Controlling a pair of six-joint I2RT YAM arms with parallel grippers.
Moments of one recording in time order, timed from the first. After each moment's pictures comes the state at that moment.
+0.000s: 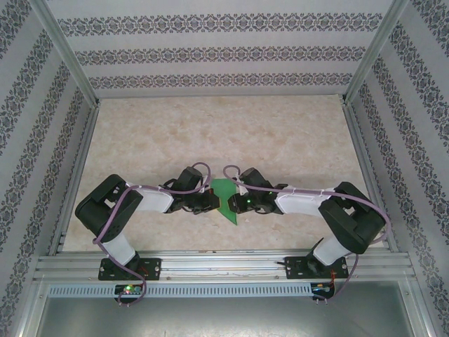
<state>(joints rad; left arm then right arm) -0.62 1.69 0.61 0.19 0.53 -0.90 0.73 1.54 0.64 -0.06 -0.26 0.50</state>
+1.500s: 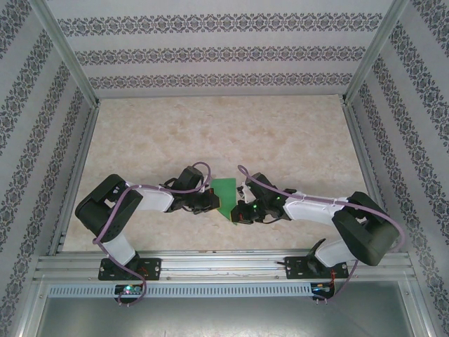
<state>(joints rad) -0.62 1.69 0.63 0.17 0.52 -0.90 0.74 1.43 0.56 -0.13 -0.57 0.81</state>
